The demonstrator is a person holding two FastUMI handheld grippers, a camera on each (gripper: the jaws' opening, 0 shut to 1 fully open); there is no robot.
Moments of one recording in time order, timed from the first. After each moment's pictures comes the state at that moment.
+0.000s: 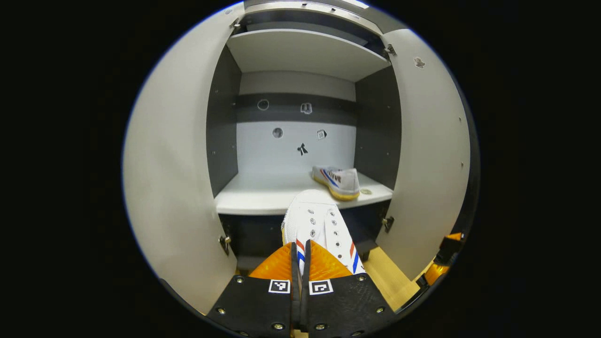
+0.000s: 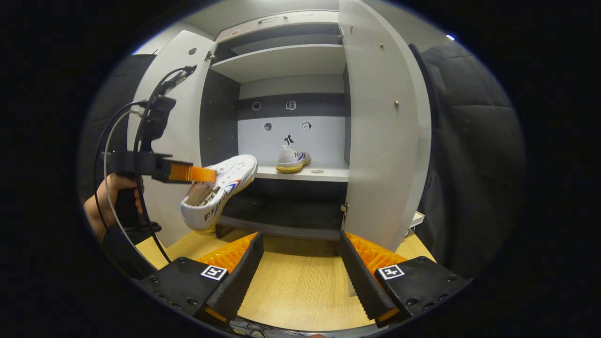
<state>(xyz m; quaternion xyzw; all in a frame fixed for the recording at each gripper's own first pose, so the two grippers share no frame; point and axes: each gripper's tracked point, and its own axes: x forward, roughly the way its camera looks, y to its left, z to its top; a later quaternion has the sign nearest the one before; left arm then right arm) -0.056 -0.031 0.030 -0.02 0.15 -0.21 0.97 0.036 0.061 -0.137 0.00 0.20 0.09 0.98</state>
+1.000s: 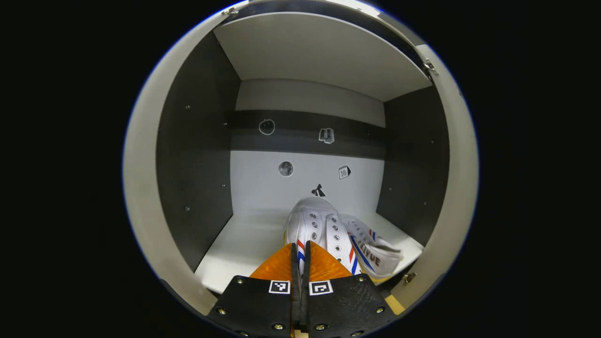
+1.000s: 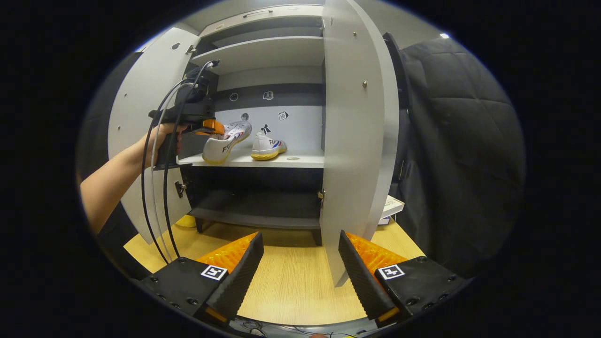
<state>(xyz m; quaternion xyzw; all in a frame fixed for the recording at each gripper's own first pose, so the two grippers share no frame) 0.119 -0.053 0.075 -0.06 0.12 -0.18 0.98 0.031 0.036 -0.157 0.00 0.23 0.02 0.97</state>
